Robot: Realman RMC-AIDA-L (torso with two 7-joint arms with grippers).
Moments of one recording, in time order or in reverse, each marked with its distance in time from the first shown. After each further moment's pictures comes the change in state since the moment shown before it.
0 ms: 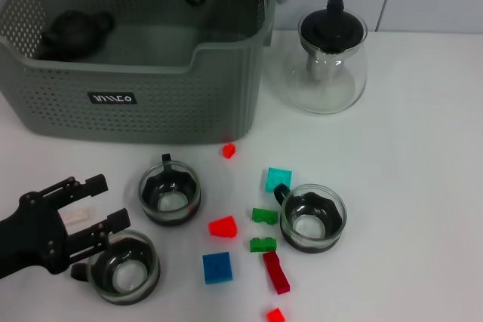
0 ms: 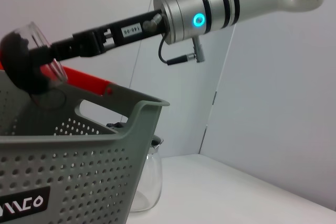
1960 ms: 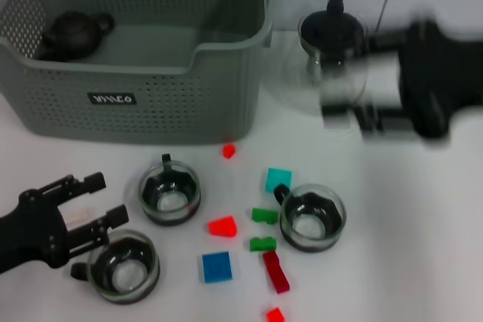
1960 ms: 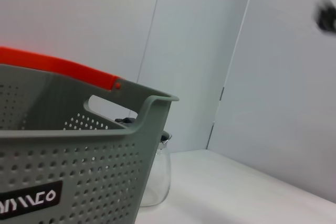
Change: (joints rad) left arm -0.006 0.004 0.000 -0.005 0.002 -0.033 -0.003; right arm -0.963 -0.096 0.307 -1.007 0.343 -1.275 -0.447
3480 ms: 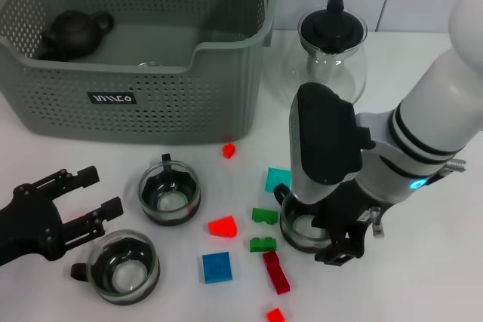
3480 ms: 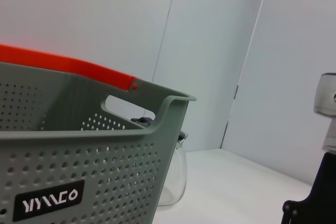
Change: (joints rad) left arm -0.006 0.003 -0.015 0.000 -0.002 -0.023 0.001; right arm 0.325 0.086 -0.678 0.169 -0.906 0.285 0.469
